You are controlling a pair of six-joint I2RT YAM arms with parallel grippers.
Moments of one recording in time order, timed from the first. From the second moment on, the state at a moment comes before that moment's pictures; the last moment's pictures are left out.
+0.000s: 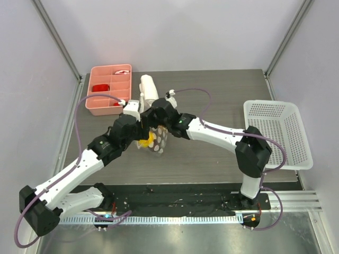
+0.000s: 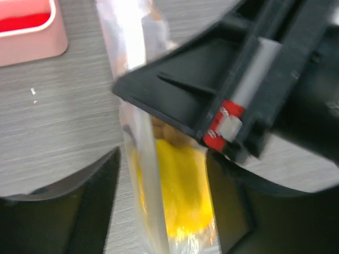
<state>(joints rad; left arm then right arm) -0.70 0.97 0.86 -0.39 -0.34 -0.36 0.94 1.82 1.45 -0.07 0.18 1.37</state>
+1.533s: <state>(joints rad) -0.37 1.17 1.21 -0.70 0.76 -0.03 0.47 1.56 0.72 1.09 -0.95 0.28</state>
